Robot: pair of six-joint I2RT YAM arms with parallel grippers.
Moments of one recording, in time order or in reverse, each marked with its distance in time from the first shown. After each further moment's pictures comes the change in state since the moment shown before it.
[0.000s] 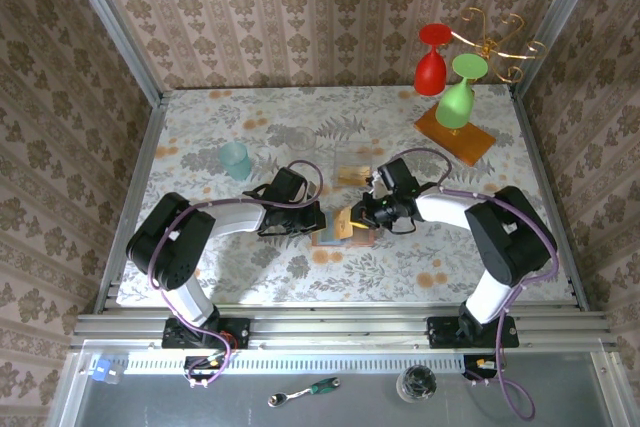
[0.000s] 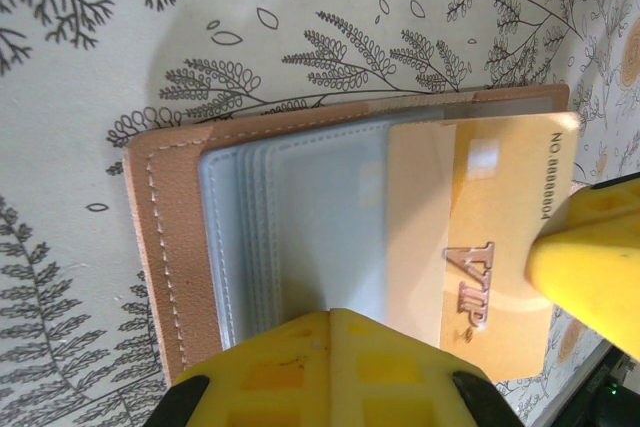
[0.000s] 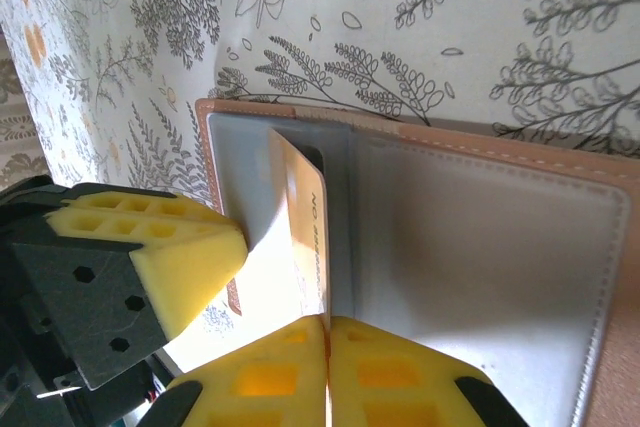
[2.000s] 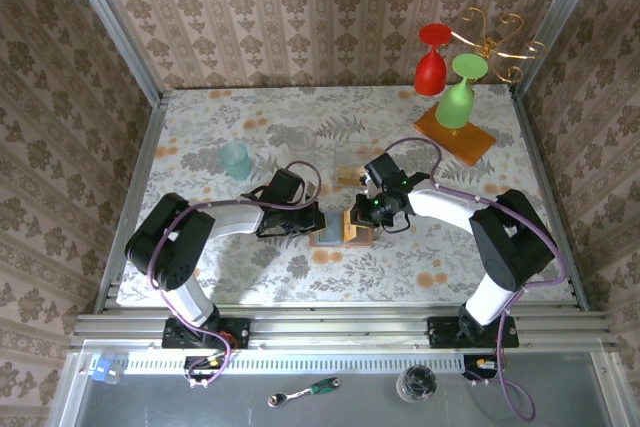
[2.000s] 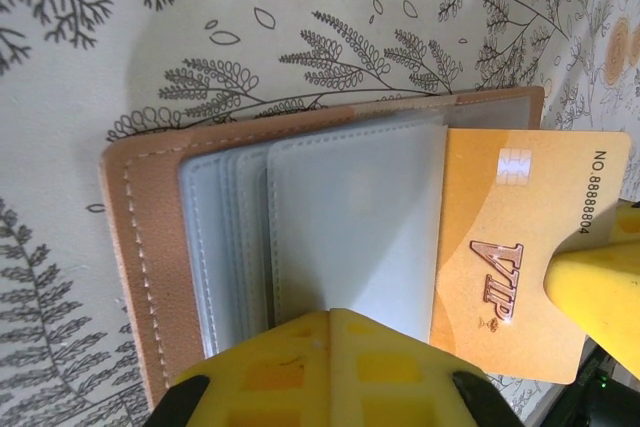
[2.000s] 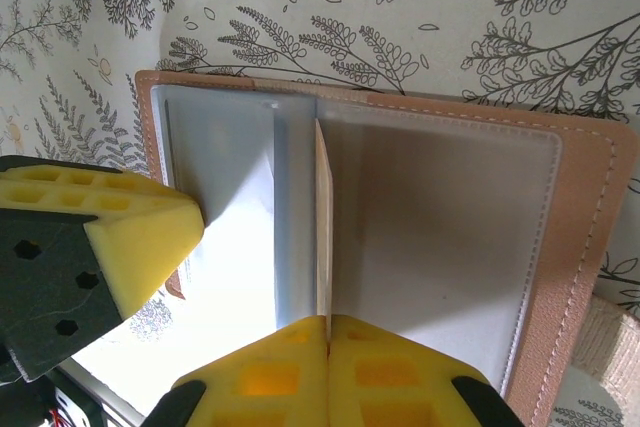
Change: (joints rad) left arm 0.014 -0.009 -0.031 0.048 0.025 0.000; right arm 0.091 -0.016 0.135 -0.280 0.200 -0.097
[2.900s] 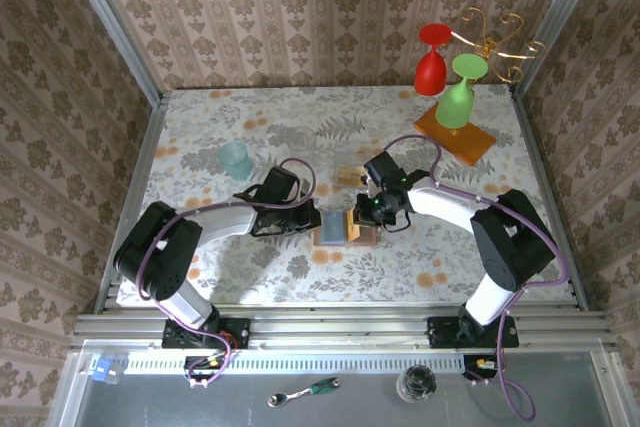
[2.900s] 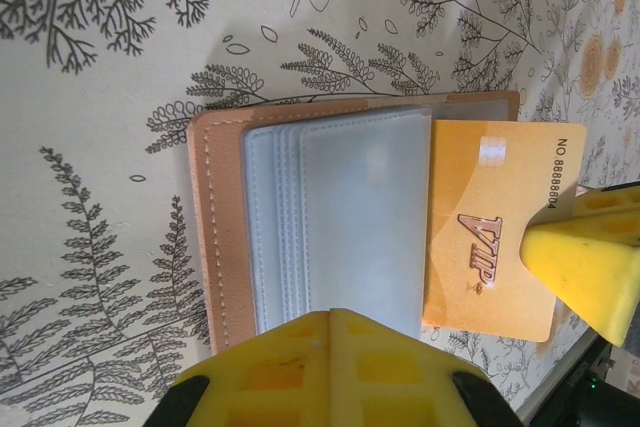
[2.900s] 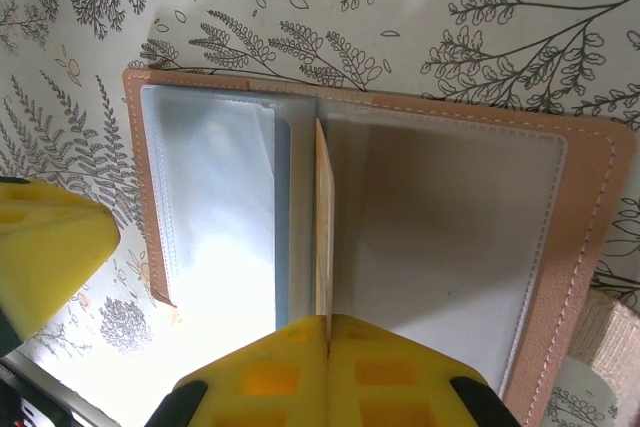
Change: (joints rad) left arm 0.013 -0.081 -0.011 -0.056 -0.022 0.001; right arm 0.000 -0.004 0.032 -0.072 0.052 -0.032
